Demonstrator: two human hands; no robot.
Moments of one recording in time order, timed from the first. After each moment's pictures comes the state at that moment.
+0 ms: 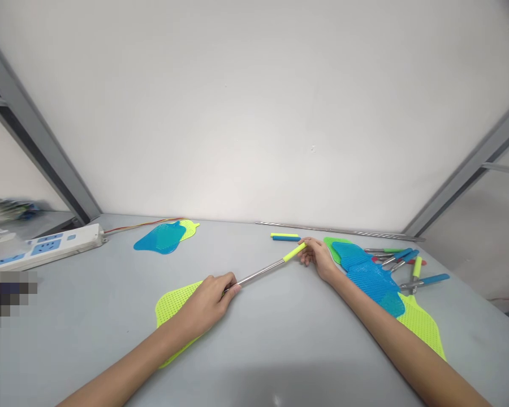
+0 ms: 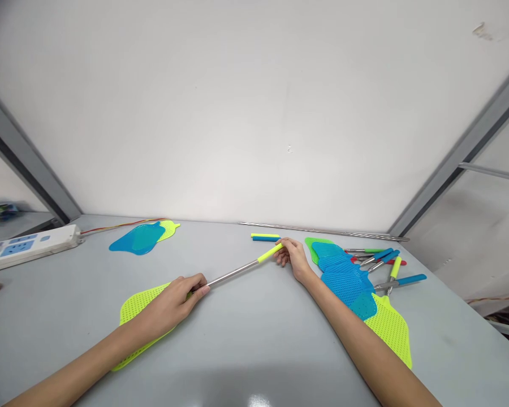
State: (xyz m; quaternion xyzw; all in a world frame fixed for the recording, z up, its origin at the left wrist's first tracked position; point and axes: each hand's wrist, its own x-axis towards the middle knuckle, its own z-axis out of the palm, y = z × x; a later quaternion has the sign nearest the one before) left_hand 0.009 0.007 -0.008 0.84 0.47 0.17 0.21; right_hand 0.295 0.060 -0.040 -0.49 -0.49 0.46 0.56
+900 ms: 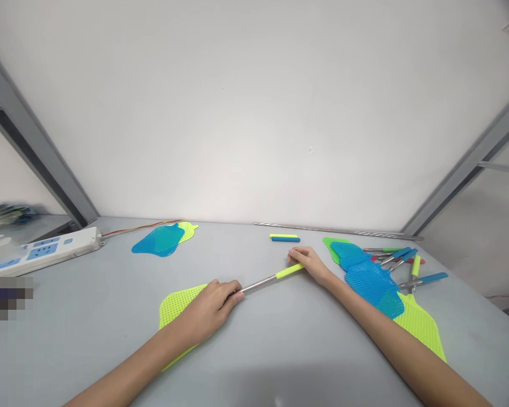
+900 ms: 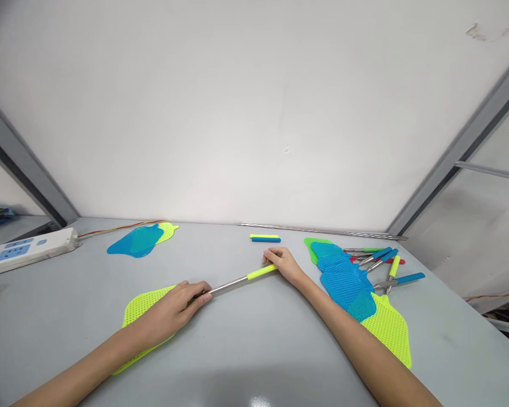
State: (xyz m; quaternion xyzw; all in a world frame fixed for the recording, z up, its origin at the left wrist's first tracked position) left_hand 0.011 0.000 0.000 0.85 0.45 0.14 0.24; right_hand 0.274 0.045 -0.028 -0.50 -0.65 0.40 0.42
